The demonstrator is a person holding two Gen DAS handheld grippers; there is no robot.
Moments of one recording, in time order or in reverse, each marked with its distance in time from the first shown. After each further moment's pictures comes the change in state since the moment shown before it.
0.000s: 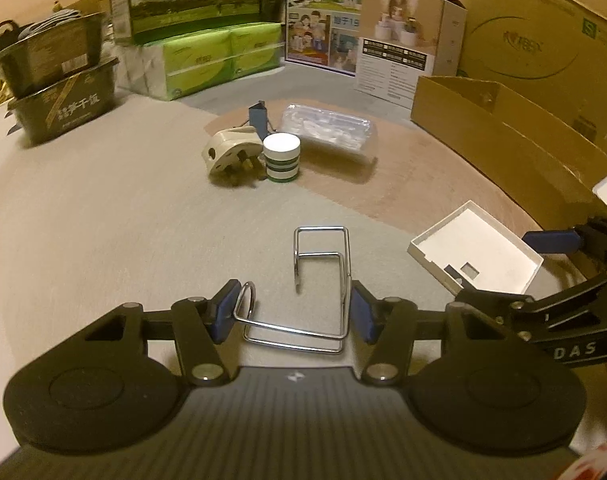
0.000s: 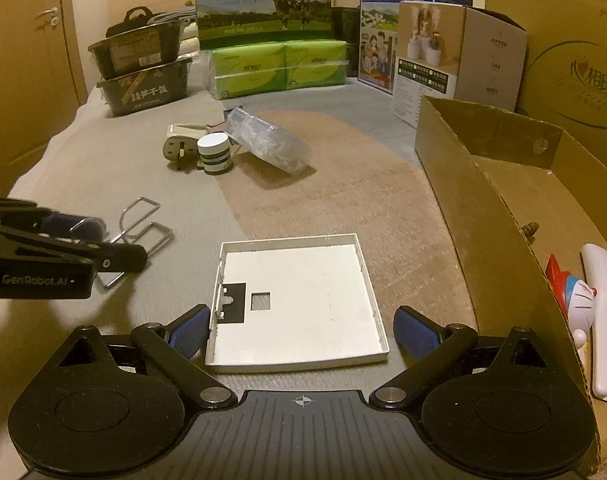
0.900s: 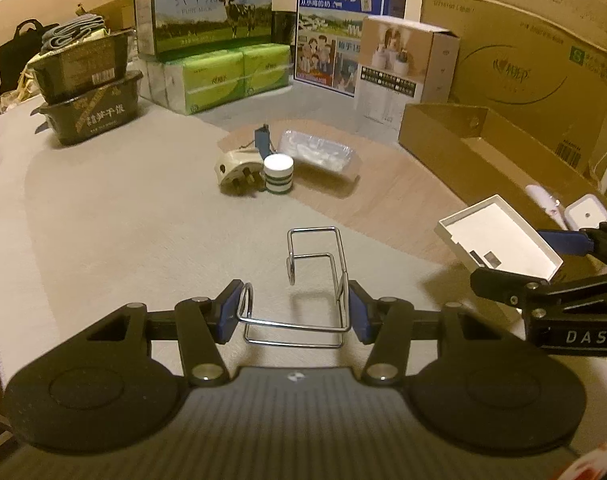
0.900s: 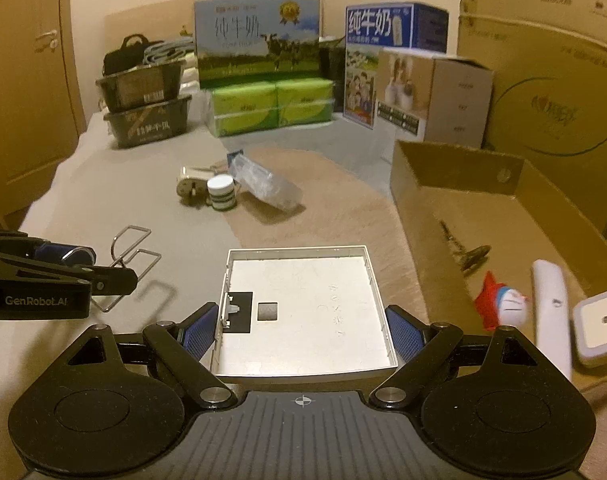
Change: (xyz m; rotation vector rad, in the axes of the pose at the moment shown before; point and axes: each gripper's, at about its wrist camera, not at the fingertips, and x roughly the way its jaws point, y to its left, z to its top) left arm -0.066 -0.018 0.000 -0.046 -0.028 0.029; right arm -0.074 0.006 0.001 0.015 -0.092 -0.034
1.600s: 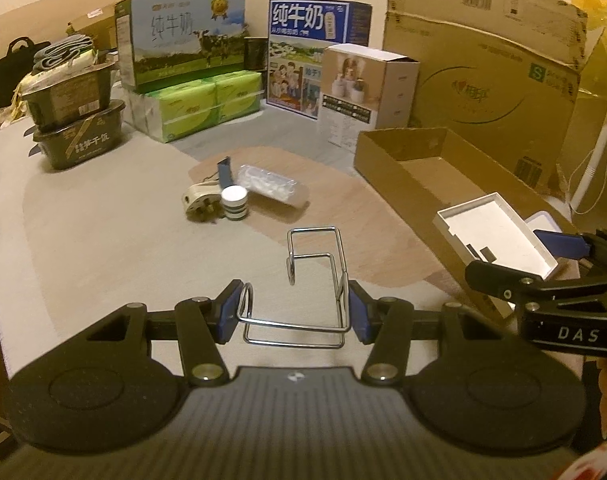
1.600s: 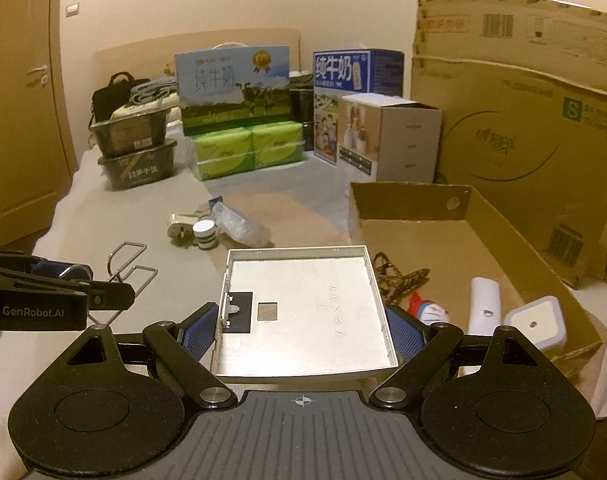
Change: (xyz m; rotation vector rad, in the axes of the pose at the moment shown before) left arm -0.048 -0.047 0.016 0.013 -0.033 -0.037; right arm -0.066 -0.025 0.007 0.044 -0.083 -0.038
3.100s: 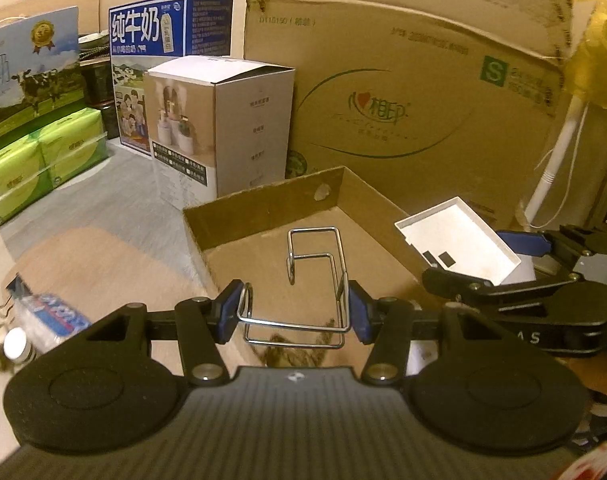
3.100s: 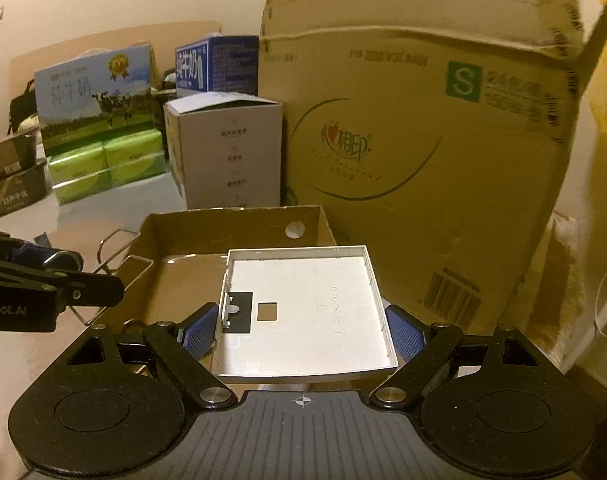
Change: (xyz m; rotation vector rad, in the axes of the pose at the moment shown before) left arm 0.166 -0.150 0.122 0.103 0.009 -0.194; right arm 0.086 -0.204 0.059 0.019 0.038 -0.157
